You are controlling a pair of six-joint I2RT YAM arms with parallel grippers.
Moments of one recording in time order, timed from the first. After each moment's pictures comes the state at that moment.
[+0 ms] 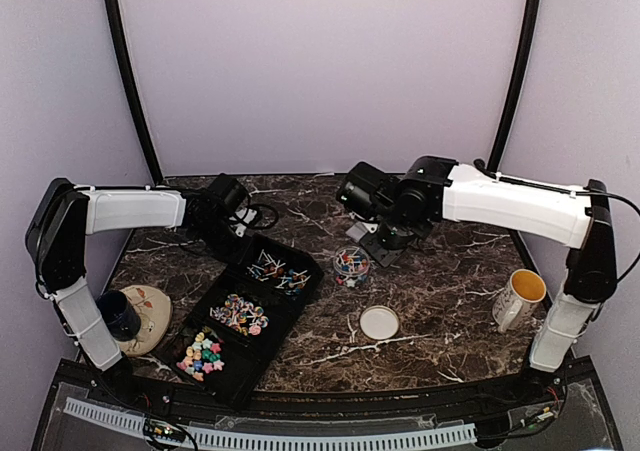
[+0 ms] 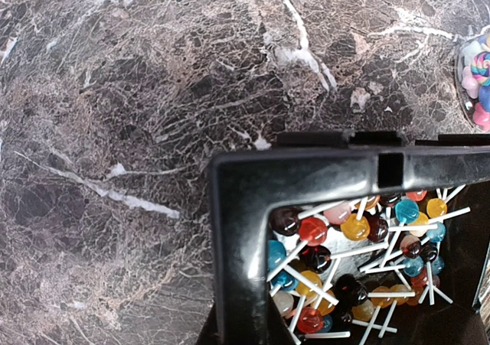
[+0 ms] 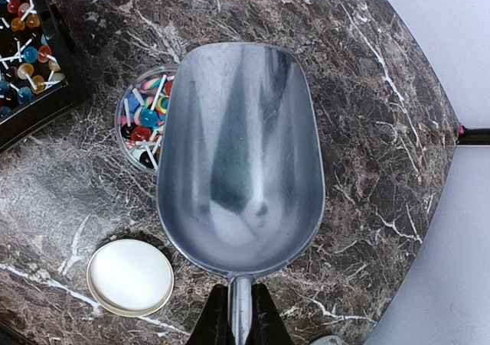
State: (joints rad) left arm -0.55 1.74 1.18 -0.62 0.06 -0.14; right arm 1.01 1.76 1.58 -1.11 0.47 0.20
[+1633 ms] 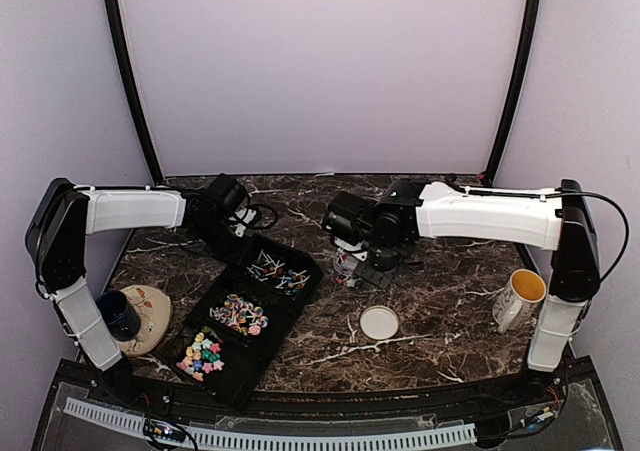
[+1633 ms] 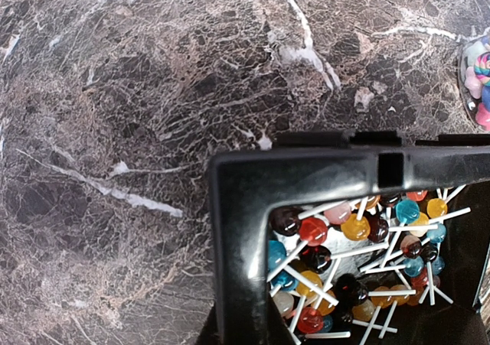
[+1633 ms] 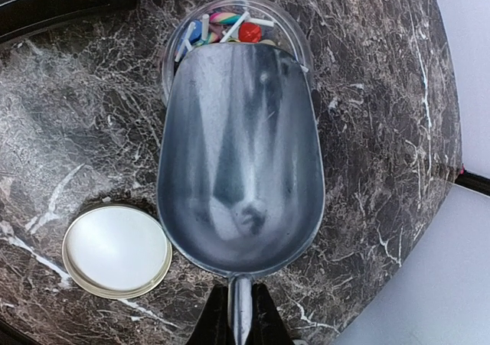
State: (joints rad) left arm -0.55 1.73 1.18 -0.62 0.05 -0.14; right arm 1.05 1.83 1.54 -1.12 0.45 0.01
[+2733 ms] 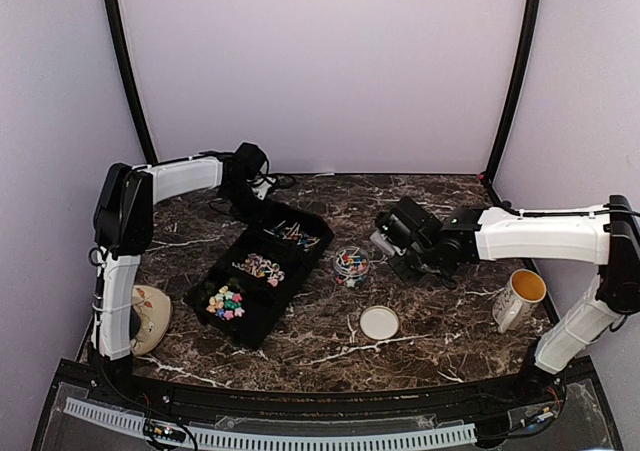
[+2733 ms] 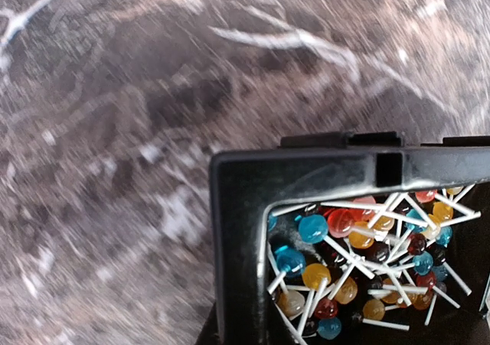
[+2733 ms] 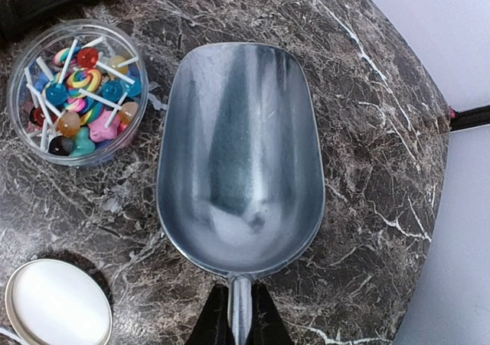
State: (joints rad) left arm -0.44 2.22 1.84 -0.79 0.09 -0.01; right arm 0.93 1.53 1.06 -0.65 0.55 0.11
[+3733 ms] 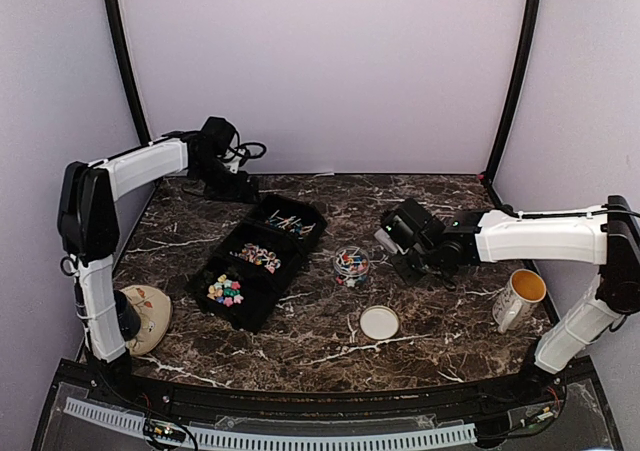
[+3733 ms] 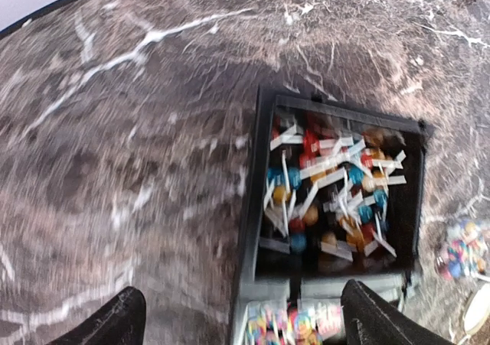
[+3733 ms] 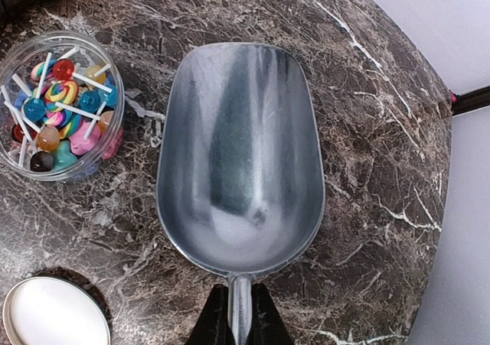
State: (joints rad) left arm -0.36 2.05 1.81 -0.80 0.09 -0.13; right arm 0.90 1.53 1.02 -0.58 0.55 0.16
